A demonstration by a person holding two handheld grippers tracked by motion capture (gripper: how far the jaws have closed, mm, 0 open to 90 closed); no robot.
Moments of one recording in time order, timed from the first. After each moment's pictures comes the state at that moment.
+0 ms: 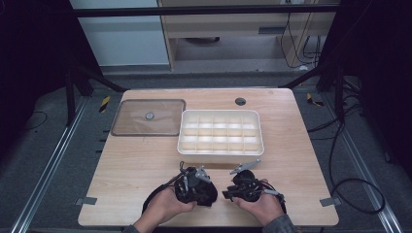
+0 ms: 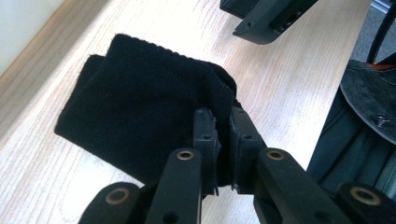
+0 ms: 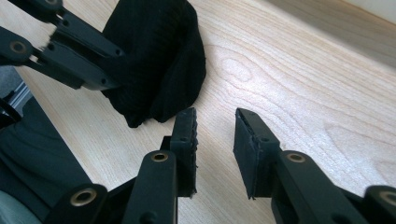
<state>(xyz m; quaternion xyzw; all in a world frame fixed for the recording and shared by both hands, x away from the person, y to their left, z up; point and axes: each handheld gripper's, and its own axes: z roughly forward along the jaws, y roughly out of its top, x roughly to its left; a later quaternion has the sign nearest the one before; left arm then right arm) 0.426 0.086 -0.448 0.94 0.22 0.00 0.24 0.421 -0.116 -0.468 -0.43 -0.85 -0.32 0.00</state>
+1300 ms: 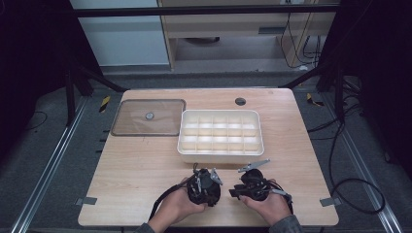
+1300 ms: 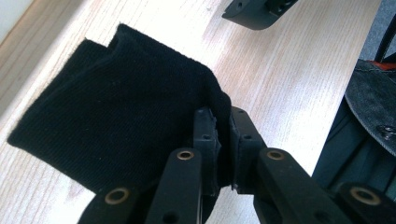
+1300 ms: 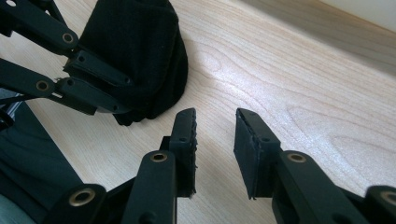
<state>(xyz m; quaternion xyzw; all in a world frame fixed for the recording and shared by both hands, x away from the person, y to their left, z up) 0.426 0.056 -0.456 0.95 0.21 0.00 0.21 0.422 -0.137 -0.468 -0.44 -0.84 -0.32 0.00</state>
